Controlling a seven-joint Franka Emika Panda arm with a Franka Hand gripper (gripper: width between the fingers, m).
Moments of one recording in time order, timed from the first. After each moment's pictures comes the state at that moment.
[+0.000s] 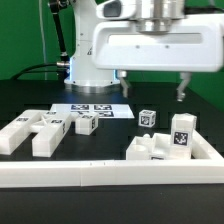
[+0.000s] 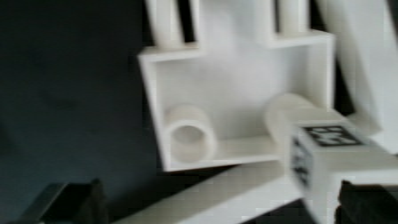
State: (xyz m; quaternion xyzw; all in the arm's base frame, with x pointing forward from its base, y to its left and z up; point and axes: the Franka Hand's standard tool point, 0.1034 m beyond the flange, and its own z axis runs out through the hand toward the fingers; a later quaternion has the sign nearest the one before) arm 0.582 0.051 0.108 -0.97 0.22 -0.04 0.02
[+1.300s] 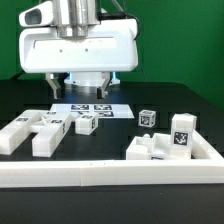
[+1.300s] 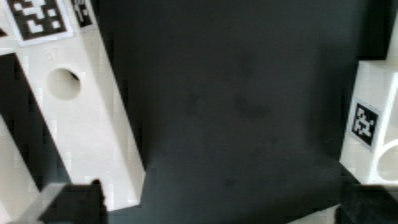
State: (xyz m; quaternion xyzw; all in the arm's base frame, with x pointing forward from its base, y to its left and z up) arm 0.529 -0.057 0.092 -0.98 0.19 -0.04 0.04
